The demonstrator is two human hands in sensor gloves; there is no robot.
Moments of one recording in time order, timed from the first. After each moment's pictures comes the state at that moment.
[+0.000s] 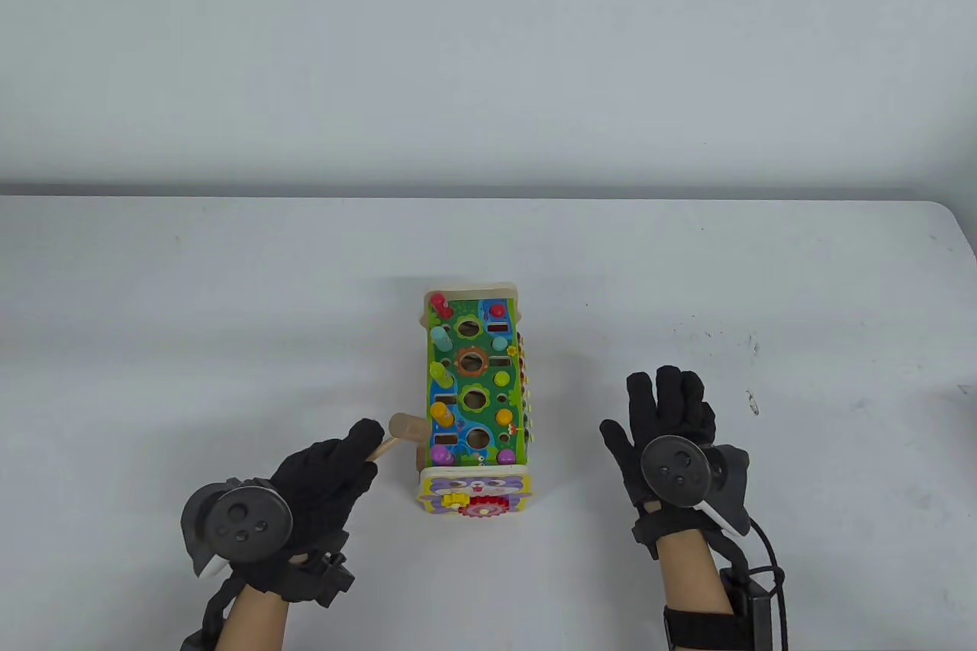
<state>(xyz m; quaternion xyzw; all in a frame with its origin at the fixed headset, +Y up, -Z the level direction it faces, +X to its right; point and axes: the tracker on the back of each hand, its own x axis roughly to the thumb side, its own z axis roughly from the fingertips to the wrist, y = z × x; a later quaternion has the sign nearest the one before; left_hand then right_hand) -0.229 -0.691 -0.211 0.15 -0.23 0.34 0.90 0.187 -0.725 -0.268 0.11 -0.12 0.97 0.19</state>
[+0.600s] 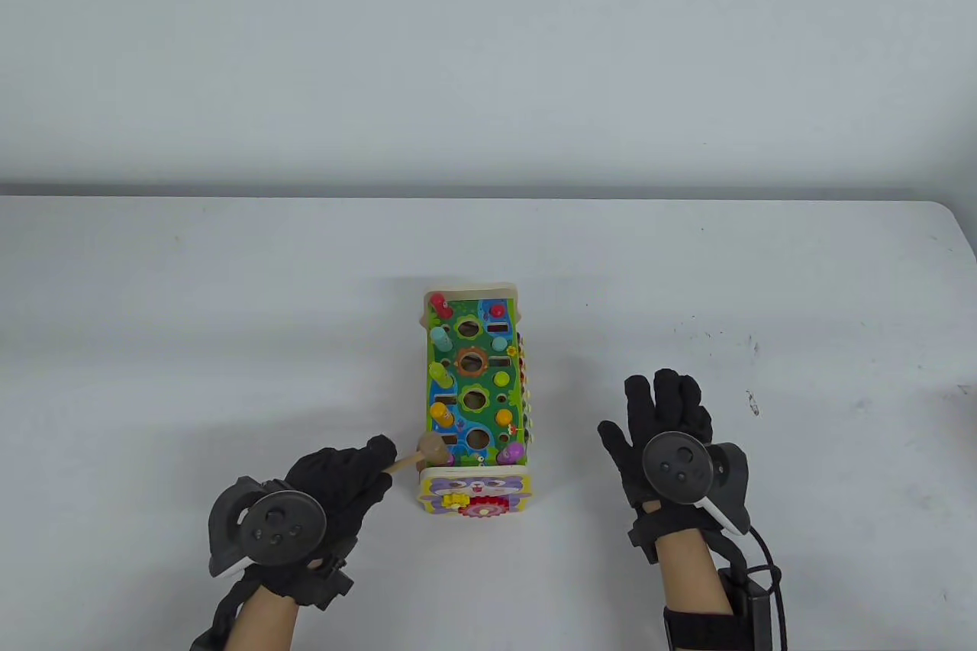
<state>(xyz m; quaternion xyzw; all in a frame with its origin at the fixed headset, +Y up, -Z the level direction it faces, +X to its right) -0.212 -0.691 -0.211 0.14 -0.24 0.25 0.93 0.187 -0.729 -0.270 0.10 -0.10 0.97 0.22</state>
